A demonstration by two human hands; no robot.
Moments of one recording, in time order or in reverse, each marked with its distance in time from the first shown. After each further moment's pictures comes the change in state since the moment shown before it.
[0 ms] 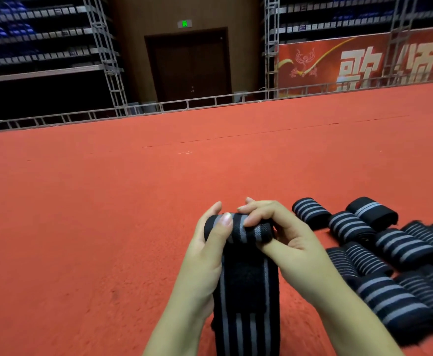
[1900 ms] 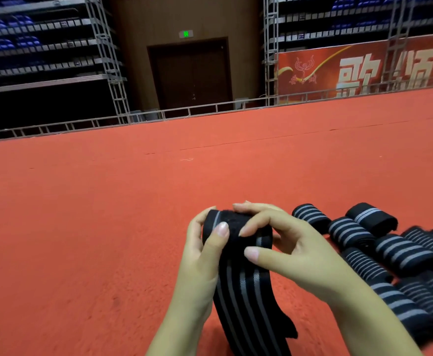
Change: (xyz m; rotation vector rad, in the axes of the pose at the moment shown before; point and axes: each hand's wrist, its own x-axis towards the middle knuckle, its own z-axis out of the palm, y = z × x) left_hand -0.001 -0.001 -0.002 0.102 0.058 0.143; right_hand 0.002 -0.018 -0.016 -0.086 -0.201 0.064
